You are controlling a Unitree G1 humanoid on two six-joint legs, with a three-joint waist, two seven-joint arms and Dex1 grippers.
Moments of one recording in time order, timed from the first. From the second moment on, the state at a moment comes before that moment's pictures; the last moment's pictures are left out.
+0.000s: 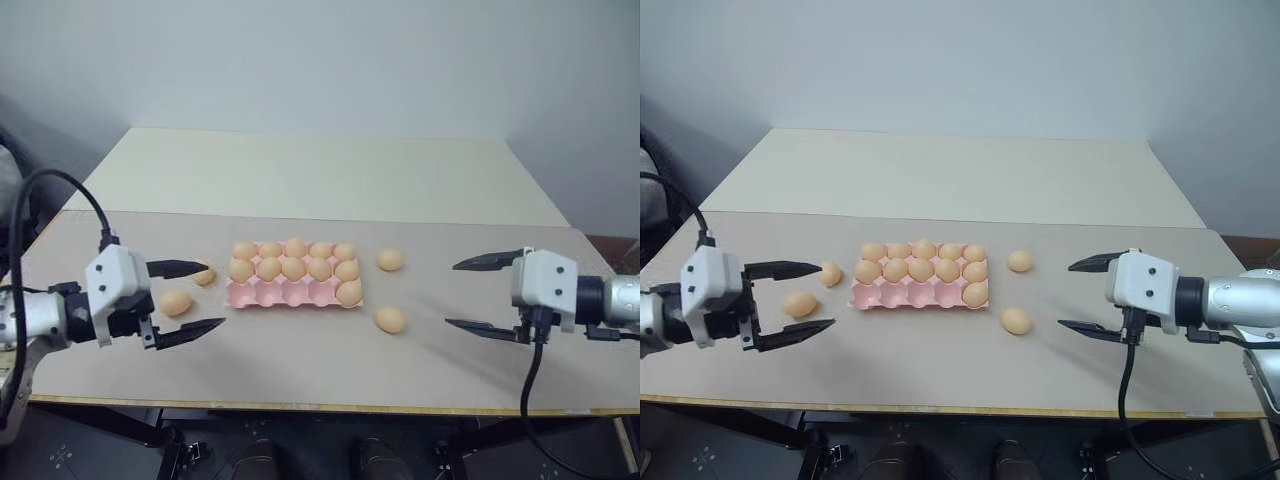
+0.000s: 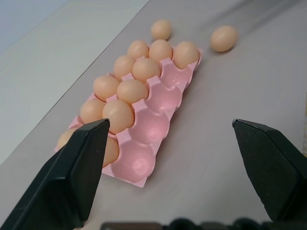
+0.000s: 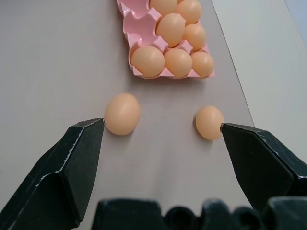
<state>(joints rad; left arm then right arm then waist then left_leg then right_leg) -0.03 0.98 0.39 -0.41 -0.55 0.35 -1.13 -0.15 -1.06 -0.23 -0.40 0.37 0.26 1.12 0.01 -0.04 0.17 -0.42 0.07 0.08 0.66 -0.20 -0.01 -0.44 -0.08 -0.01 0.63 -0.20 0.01</state>
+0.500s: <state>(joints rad) -0.06 0.98 0.36 -0.42 -0.64 0.38 -1.21 -0.35 -0.87 0.16 -0.35 0.27 0.49 1.00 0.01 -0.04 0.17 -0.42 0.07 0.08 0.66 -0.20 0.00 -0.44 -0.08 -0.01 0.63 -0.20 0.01</state>
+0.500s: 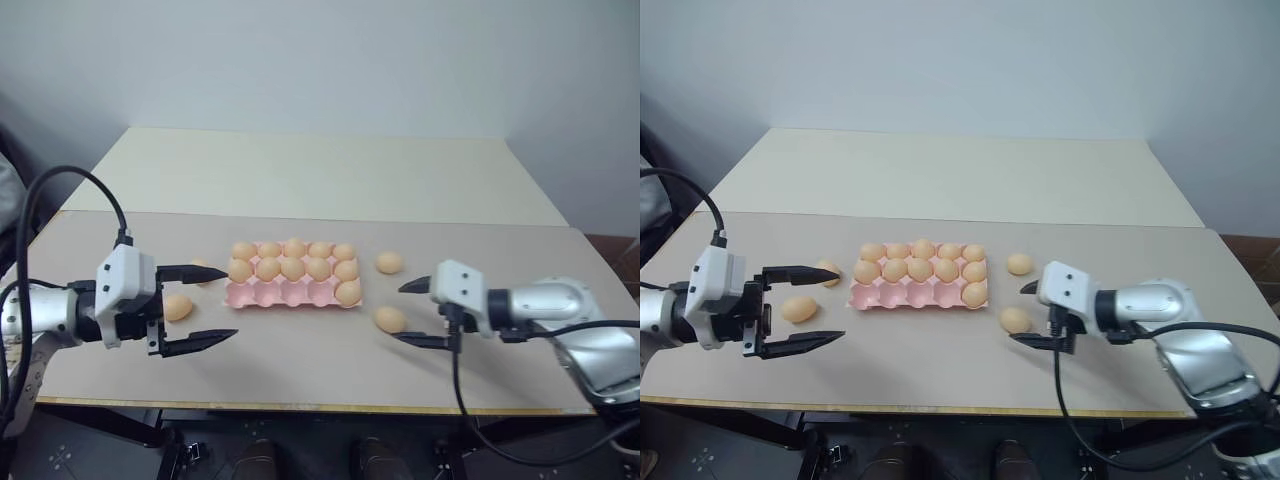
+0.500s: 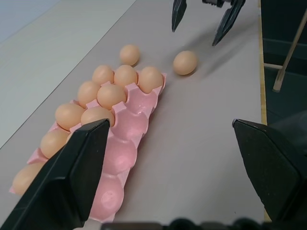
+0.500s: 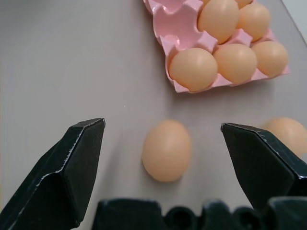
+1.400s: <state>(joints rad) 0.01 0.98 0.39 -0.40 -0.58 0.32 -1.21 -0.37 -0.77 0.25 -0.22 0.10 0.45 0.95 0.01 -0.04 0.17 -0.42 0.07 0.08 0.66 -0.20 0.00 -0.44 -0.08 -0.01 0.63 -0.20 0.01</state>
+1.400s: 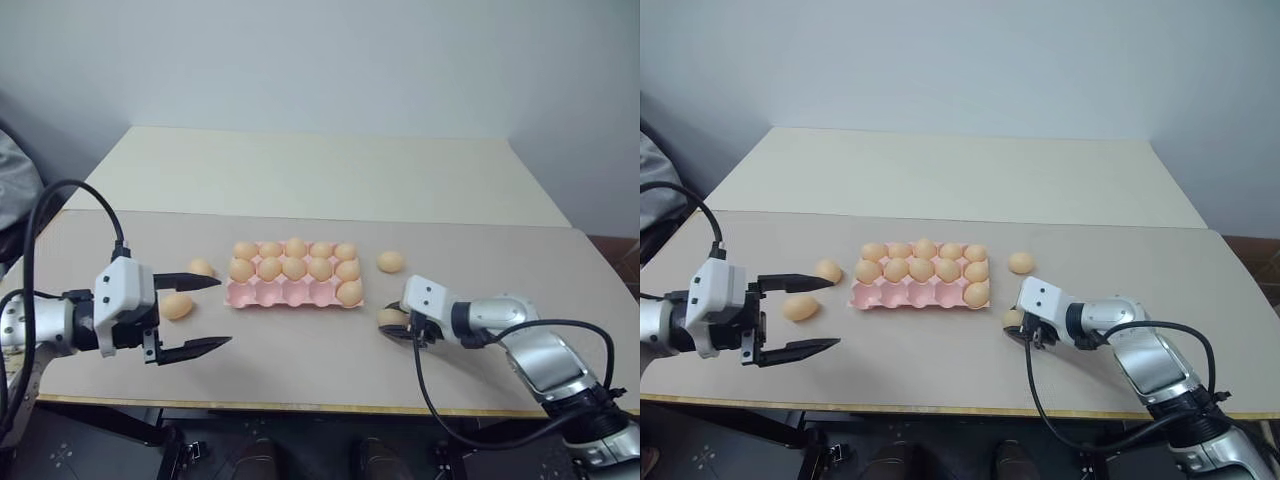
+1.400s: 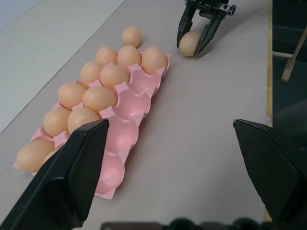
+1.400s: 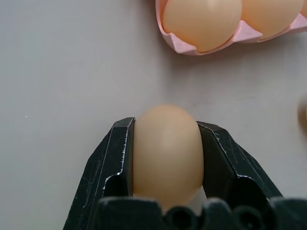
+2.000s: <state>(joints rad) 0.12 0.98 0.46 -0.36 -0.54 0.31 -1.21 -0.63 -0.48 0.31 -0.19 0.10 0.50 0.85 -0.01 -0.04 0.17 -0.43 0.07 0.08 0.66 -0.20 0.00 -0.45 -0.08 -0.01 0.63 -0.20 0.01</state>
